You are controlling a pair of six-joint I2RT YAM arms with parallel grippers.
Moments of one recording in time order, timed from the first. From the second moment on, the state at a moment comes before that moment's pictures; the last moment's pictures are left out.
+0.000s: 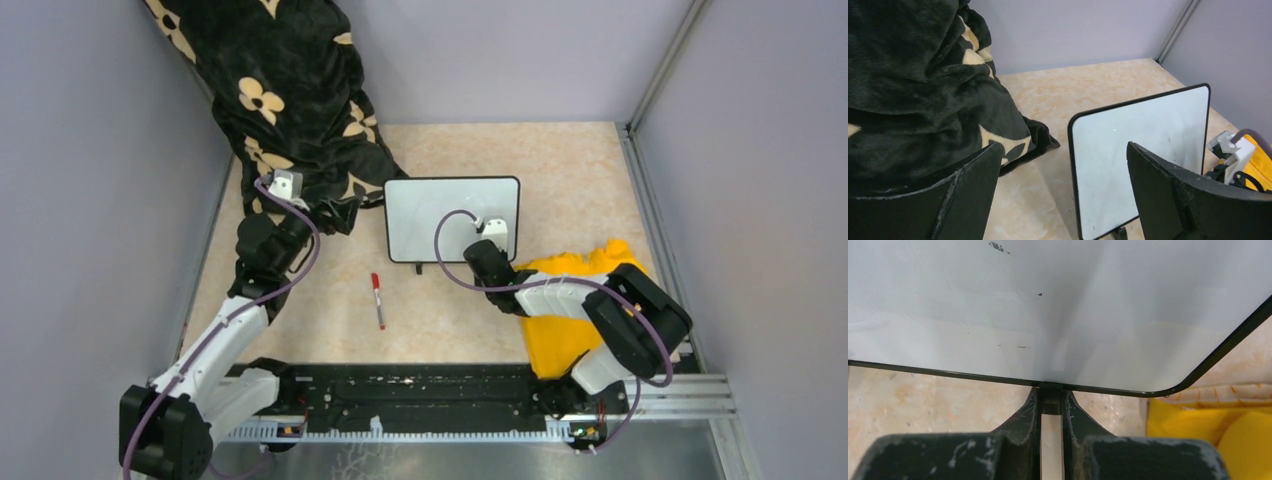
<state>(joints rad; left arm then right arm) -0.28 0.97 0.57 0.49 0.21 -0.23 0.75 1.46 0.54 0.15 0.53 0.43</state>
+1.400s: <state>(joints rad) -0.49 0.83 0.47 0.48 0.06 -0.15 0.65 1.66 0.74 0.15 0.42 0.29</state>
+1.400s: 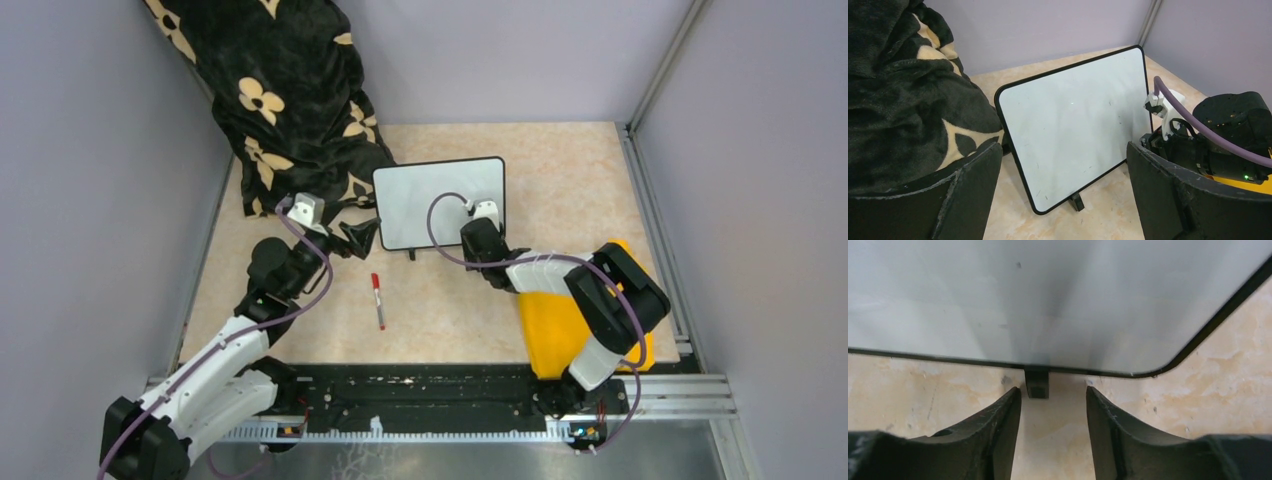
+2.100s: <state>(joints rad) -0.50 0.76 0.48 0.42 -0.10 -0.25 0.87 1.20 0.63 -0.10 0.47 0.45</state>
